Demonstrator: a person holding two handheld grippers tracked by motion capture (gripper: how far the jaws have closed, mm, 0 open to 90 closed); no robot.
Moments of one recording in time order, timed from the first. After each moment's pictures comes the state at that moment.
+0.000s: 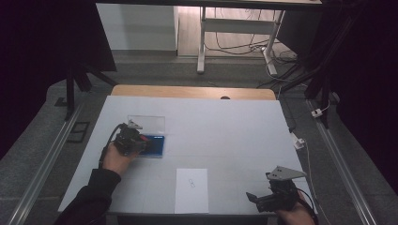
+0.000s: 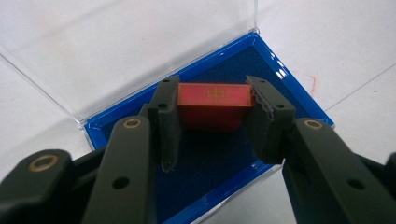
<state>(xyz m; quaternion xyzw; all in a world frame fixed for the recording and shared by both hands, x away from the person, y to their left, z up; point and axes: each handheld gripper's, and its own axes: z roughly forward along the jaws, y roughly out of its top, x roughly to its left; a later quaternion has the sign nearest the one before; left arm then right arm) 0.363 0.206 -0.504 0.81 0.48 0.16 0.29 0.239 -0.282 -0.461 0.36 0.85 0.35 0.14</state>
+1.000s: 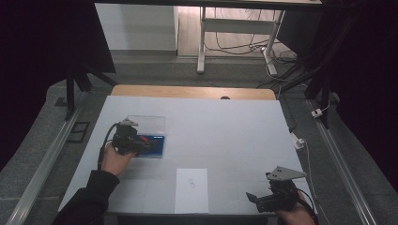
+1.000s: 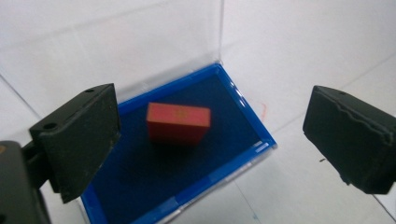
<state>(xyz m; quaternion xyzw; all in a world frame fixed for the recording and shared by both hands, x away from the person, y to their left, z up) 0.355 0.209 -0.490 0.78 0.50 0.10 0.37 0.238 -0.282 -0.461 0.36 0.85 0.35 0.15</state>
